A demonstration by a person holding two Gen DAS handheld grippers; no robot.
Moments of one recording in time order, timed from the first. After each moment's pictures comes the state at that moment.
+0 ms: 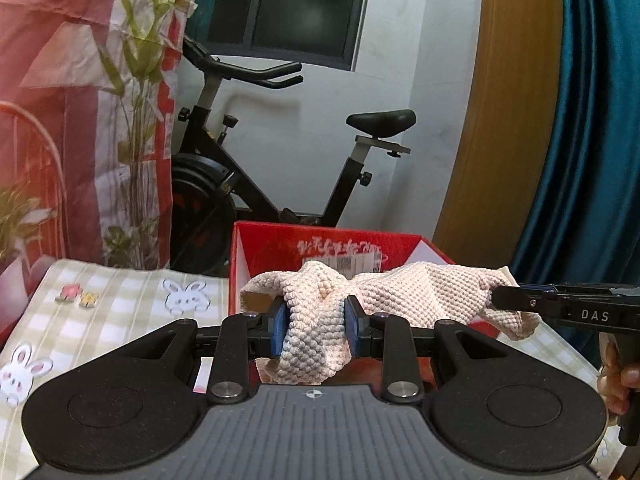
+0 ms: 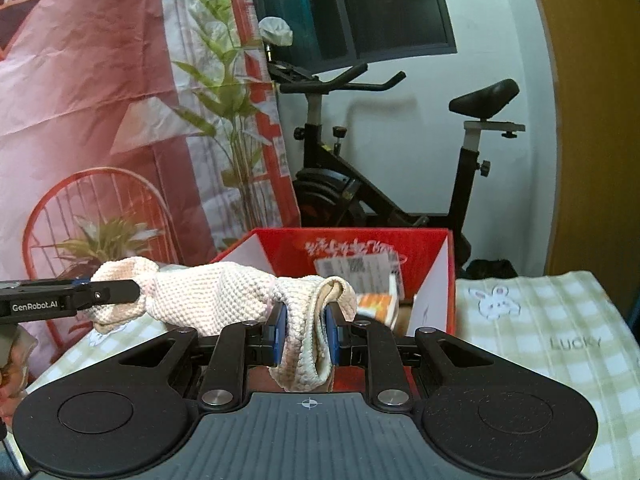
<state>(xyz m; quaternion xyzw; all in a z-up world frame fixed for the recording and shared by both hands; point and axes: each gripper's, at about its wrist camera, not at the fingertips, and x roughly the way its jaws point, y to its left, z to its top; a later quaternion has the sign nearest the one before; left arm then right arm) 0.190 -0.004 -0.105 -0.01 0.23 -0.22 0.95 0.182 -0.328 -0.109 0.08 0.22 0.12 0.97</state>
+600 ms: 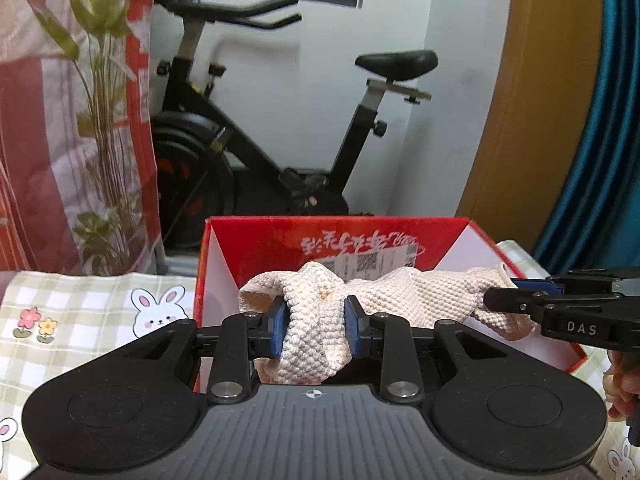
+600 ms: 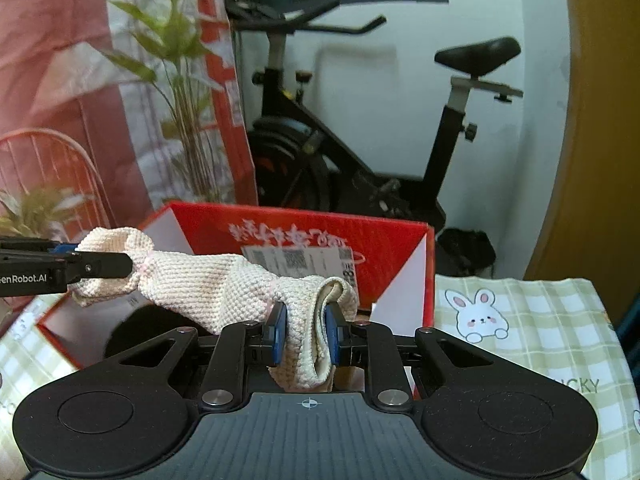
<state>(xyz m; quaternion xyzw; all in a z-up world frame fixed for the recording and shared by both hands) 0.314 -0.053 -0.127 0.02 0.31 -0.22 0.92 0.318 -0.341 -0.140 0.04 0.31 0.08 0.95</state>
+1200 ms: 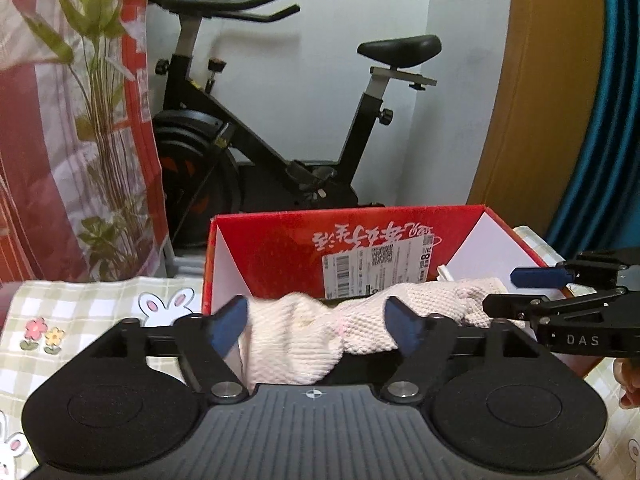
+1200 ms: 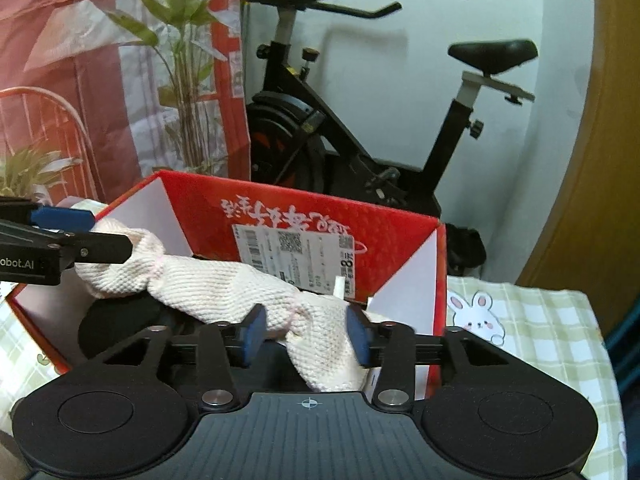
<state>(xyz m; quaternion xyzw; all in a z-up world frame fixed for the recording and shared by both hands) 0.322 -0.054 -0.125 0.06 0.31 -0.21 0.93 0.329 -0.320 -0.146 -0.01 0.33 0.07 0.94</state>
